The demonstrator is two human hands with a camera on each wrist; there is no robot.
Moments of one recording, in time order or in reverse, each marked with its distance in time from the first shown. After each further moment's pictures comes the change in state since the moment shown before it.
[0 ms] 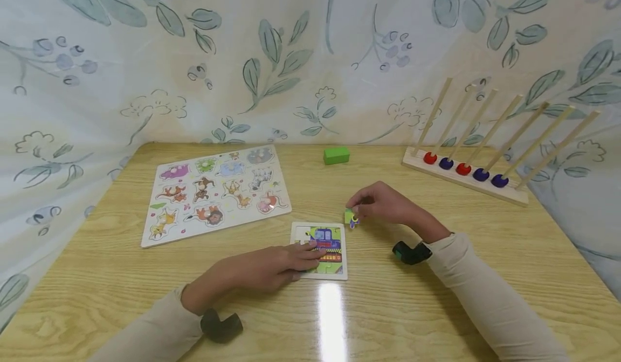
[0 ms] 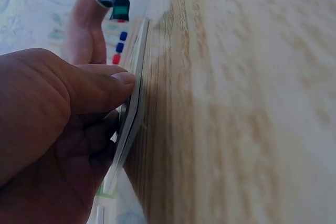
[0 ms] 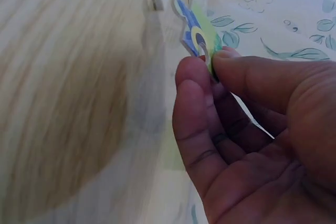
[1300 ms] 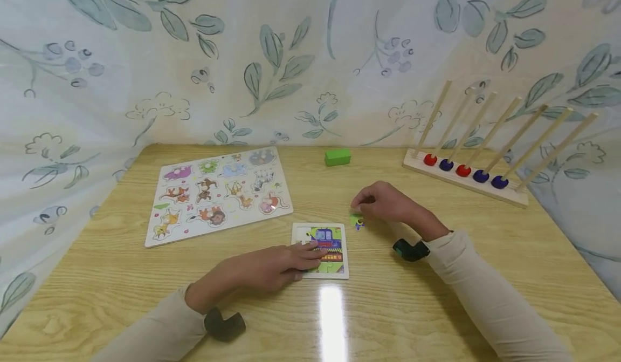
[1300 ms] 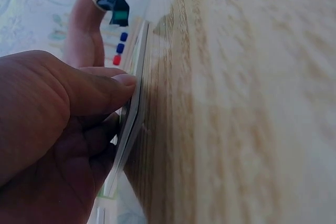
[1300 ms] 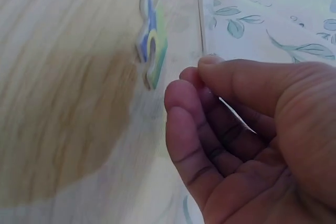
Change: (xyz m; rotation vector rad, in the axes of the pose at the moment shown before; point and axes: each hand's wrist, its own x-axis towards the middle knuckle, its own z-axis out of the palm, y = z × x) left_hand 0.001 0.005 -0.002 -0.012 -0.007 -0.028; right_hand 0.001 -0.001 -0.002 -0.187 0.052 0.030
